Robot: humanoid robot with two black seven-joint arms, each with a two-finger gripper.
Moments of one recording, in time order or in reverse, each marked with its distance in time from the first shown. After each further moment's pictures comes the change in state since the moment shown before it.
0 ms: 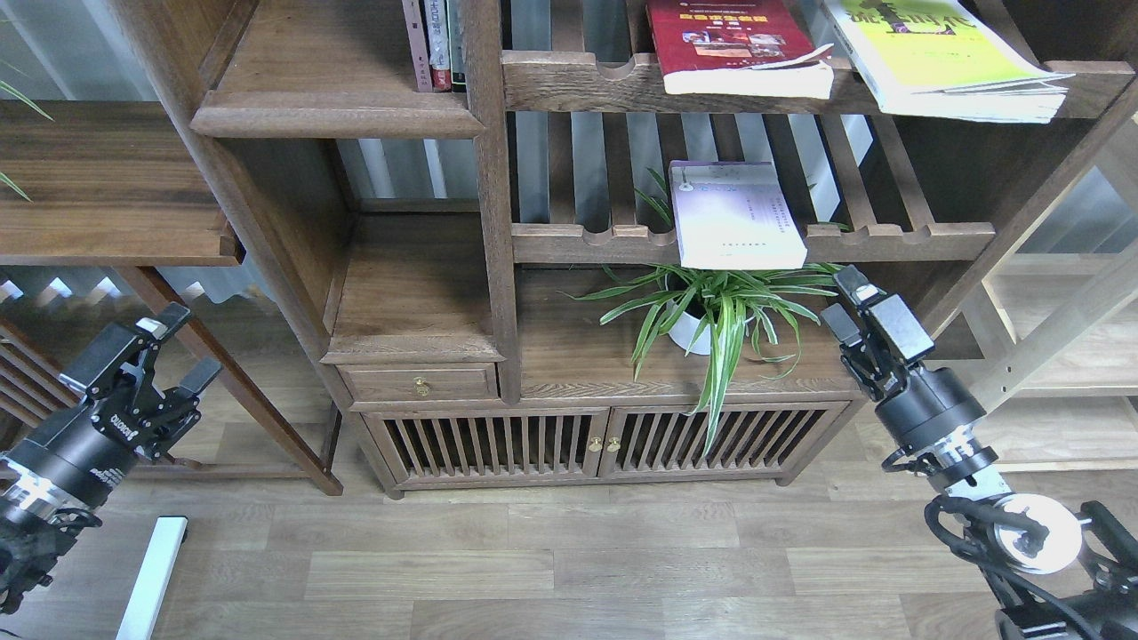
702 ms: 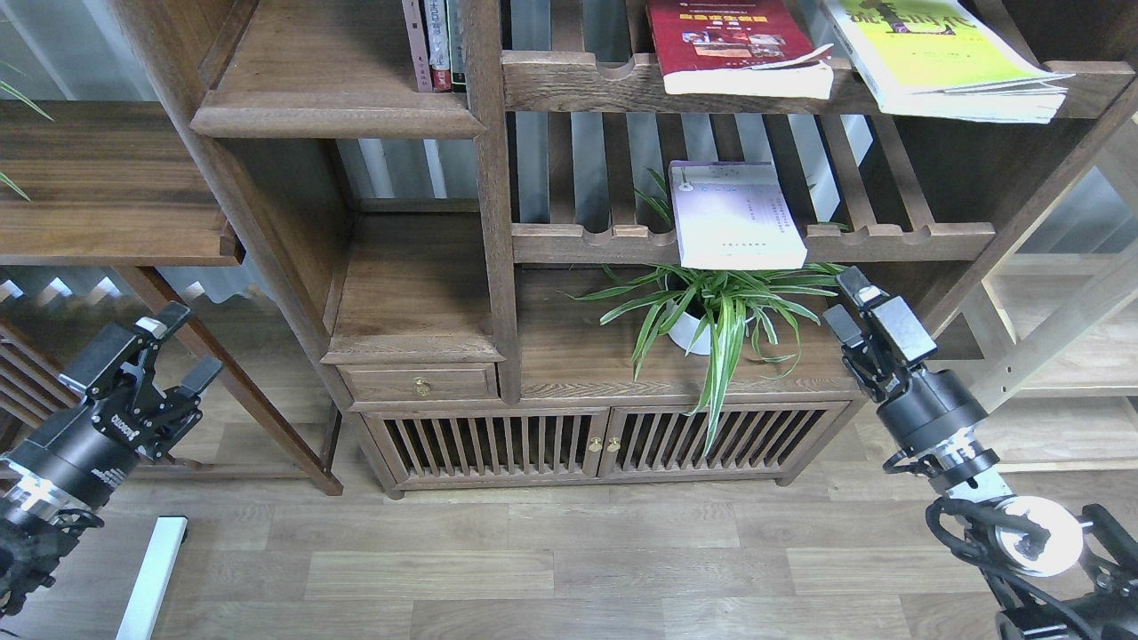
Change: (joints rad) left arm 0.018 -0.003 0.003 -0.010 0.002 0.000 0.000; right arm -0.008 0.004 0.008 -0.002 0.004 0.010 0.000
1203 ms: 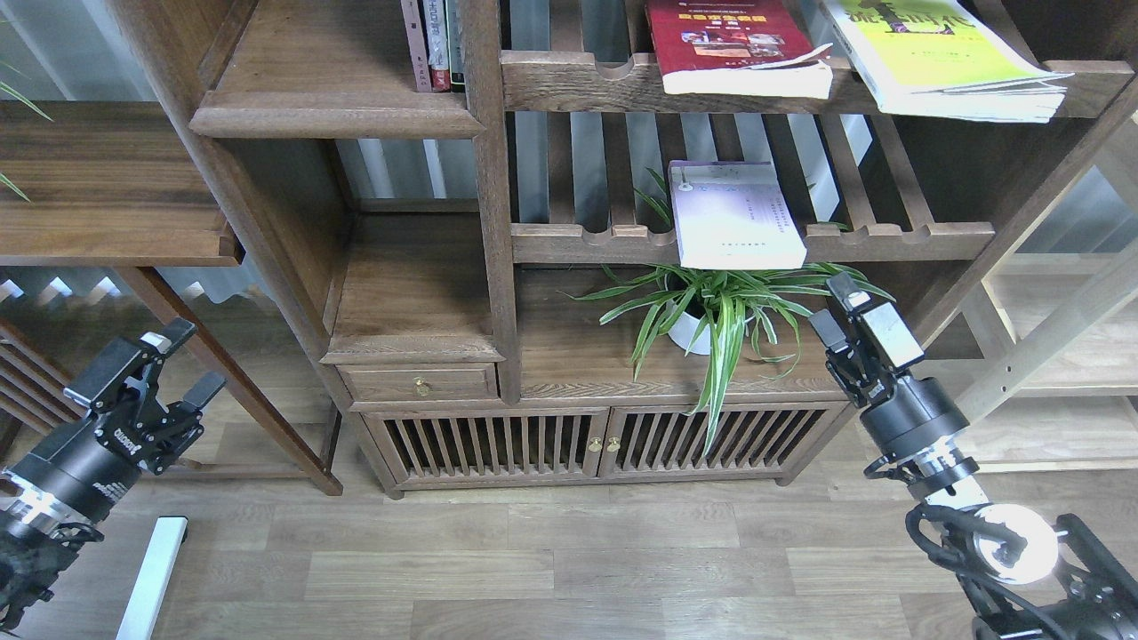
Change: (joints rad) left arm 0.012 0.005 -0.005 0.002 0.000 0.000 0.000; right arm -0.001 0.054 -0.005 -0.014 0.007 0.022 0.002
